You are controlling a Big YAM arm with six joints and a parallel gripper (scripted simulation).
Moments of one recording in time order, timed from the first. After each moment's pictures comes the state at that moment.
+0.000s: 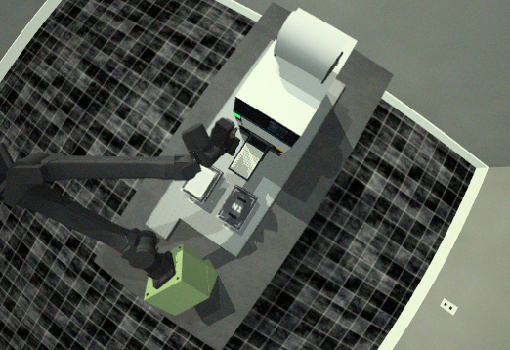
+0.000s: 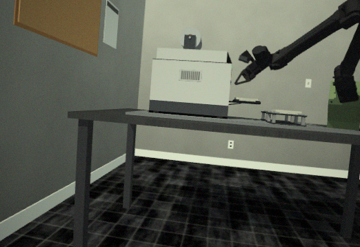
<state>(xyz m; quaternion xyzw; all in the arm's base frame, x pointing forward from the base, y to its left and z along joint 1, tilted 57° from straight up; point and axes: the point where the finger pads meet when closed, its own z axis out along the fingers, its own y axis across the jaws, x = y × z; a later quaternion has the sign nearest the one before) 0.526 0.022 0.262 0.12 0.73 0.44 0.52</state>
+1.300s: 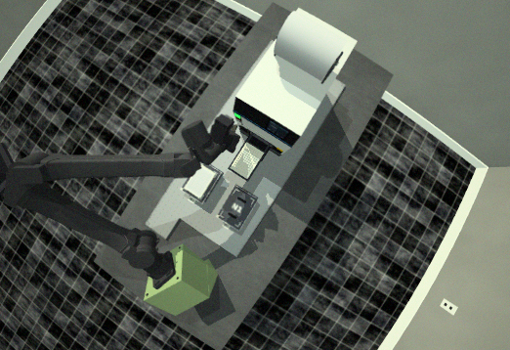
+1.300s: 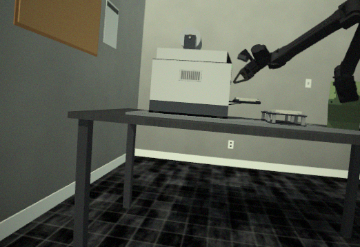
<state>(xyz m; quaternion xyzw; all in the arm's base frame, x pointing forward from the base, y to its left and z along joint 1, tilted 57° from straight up) 0.531 0.021 0.272 0.11 0.72 0.44 0.52</state>
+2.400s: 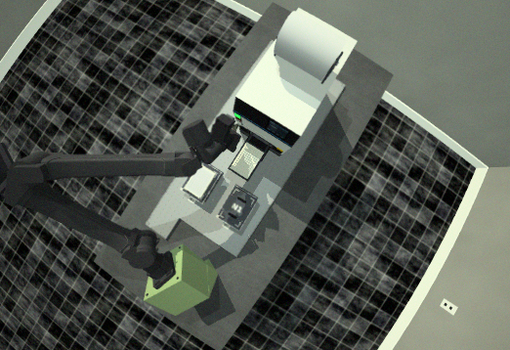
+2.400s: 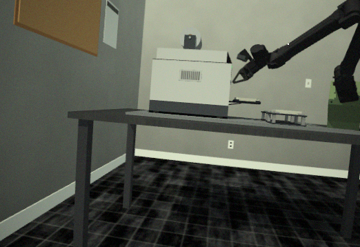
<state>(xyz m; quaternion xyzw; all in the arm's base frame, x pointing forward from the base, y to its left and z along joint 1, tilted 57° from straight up) 0.535 0.020 0.273 0.12 0.73 0.43 0.52</state>
